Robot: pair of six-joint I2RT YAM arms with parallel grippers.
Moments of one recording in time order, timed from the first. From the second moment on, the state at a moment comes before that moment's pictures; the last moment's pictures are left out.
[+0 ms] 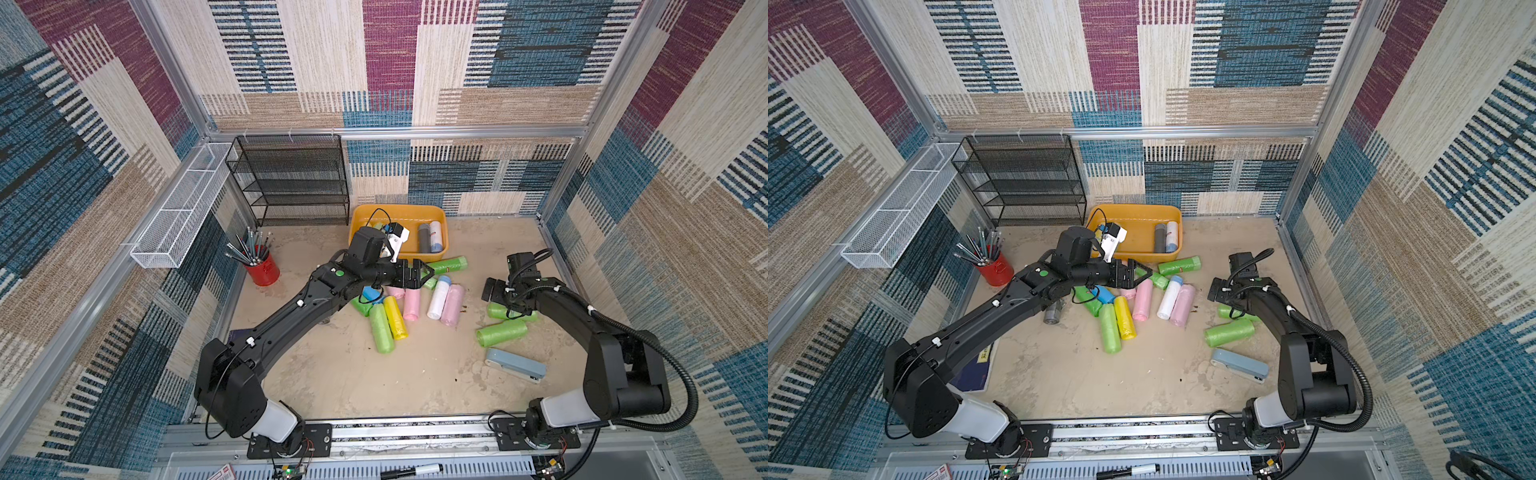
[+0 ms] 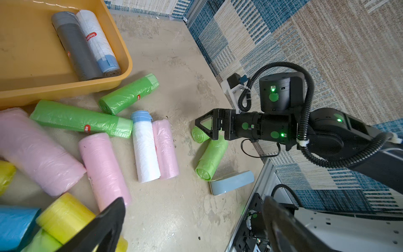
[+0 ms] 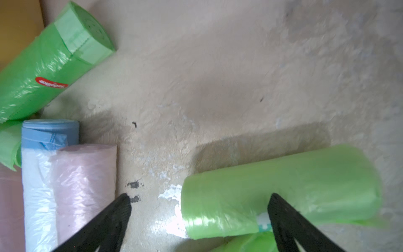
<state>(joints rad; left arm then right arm) -0.64 1.50 1.34 -0.38 0.39 -0.47 0.07 1.45 0.90 -0.53 0.01 0.44</state>
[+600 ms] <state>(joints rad) -0.64 1.47 1.32 -0.41 0.32 -0.43 0.07 1.32 0.81 -0.52 -0.04 0.67</state>
